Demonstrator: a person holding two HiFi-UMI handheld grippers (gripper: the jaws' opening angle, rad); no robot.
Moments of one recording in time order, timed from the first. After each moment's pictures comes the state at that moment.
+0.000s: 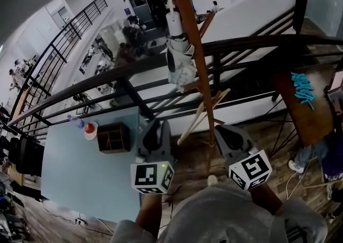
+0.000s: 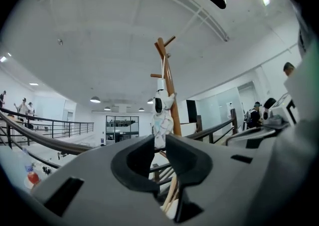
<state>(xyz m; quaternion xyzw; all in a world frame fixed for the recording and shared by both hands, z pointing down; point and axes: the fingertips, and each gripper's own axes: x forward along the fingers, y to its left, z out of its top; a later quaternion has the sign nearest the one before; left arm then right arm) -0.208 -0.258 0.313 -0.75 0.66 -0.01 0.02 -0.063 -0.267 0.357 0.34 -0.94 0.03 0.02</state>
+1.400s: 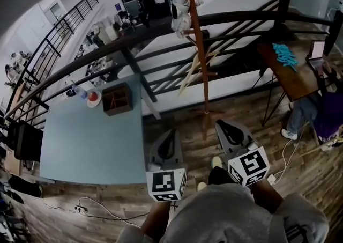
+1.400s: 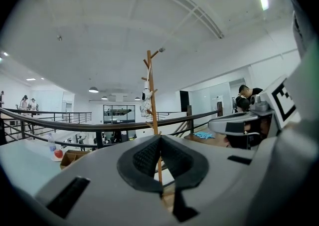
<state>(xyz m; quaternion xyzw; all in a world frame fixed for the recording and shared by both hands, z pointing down) -0.164 0.049 0.366 -0.76 0.64 -0.07 -0.03 -0.043 0.018 0.368 0.39 -0.92 0.01 0.06</state>
